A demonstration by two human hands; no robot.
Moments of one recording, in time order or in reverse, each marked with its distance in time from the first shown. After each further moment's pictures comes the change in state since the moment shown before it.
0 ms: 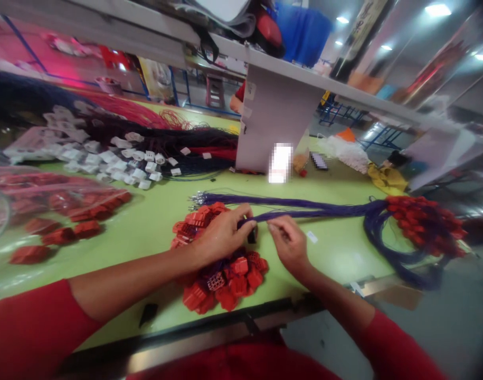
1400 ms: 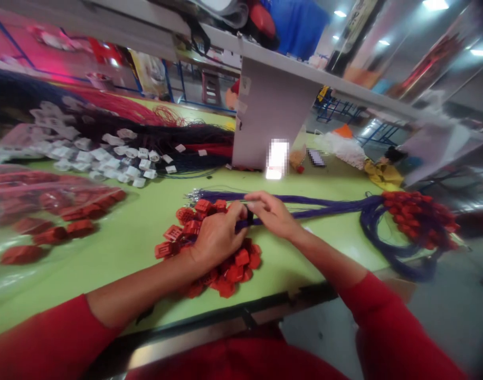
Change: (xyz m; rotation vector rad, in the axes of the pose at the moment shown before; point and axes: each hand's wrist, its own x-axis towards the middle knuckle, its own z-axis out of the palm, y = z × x) left_hand -0.010 -0.005 0.015 0.235 0.300 0.021; right_hand 0.066 -0.022 0.007 0.092 -0.405 0.013
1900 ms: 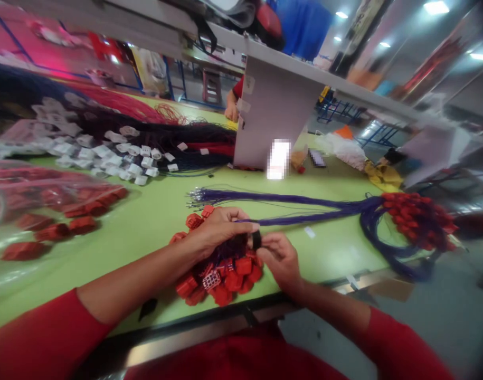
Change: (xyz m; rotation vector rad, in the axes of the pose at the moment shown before) left_hand 0.012 0.003 -0.010 -0.906 -0.327 -0.492; right_hand -0.104 0.024 0.056 0.455 0.322 0.148
